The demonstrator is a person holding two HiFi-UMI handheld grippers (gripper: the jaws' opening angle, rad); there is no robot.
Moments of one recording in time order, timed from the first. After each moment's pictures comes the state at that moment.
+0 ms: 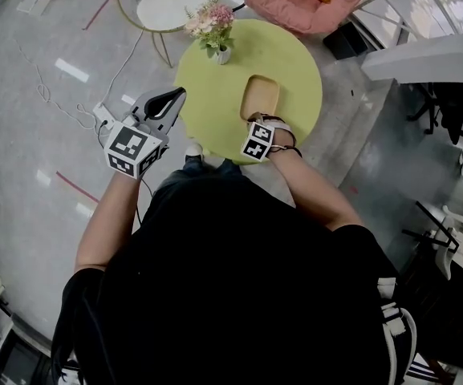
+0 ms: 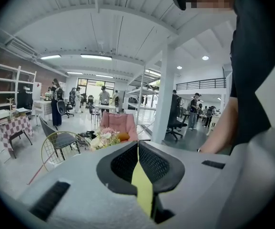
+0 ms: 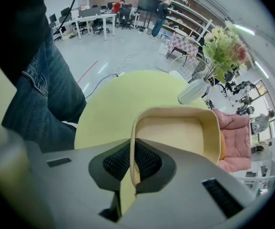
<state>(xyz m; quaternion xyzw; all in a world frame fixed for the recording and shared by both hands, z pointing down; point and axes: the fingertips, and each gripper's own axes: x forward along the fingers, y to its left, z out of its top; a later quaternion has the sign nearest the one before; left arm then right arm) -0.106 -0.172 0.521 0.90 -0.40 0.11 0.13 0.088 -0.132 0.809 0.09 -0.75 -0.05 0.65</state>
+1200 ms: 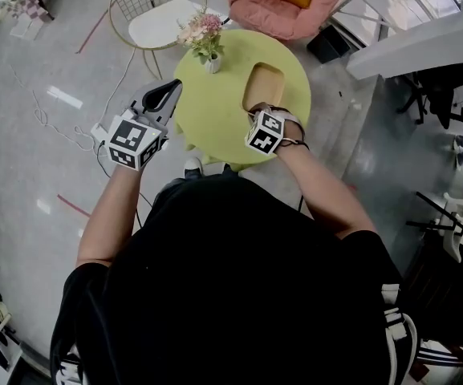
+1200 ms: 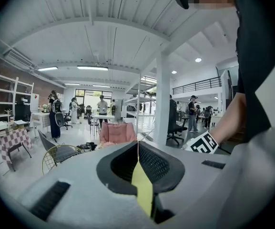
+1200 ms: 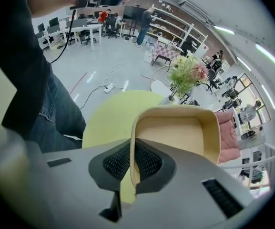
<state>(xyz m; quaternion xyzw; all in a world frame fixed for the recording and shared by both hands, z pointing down) -0.112 -0.175 0.483 0.91 -0.40 0.08 0.08 0.082 -0.148 0.693 0.16 -0.76 -0.03 0.62</state>
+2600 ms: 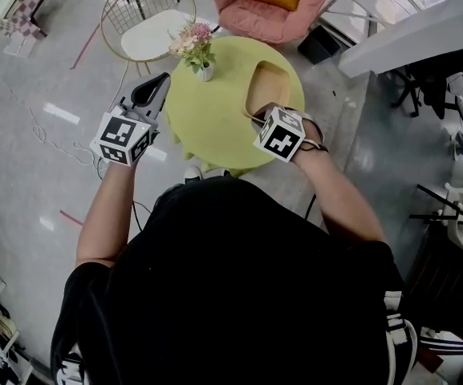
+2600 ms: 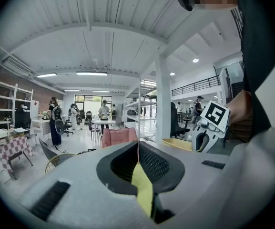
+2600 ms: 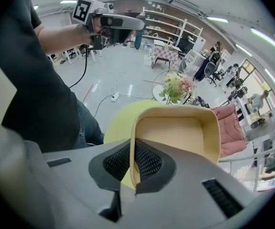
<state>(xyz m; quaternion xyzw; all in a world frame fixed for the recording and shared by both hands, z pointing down) -0.126 -0.204 0.461 0.91 -0.41 0.07 0.05 0.077 -0.127 0.576 0.15 -0.78 0.03 0.61</state>
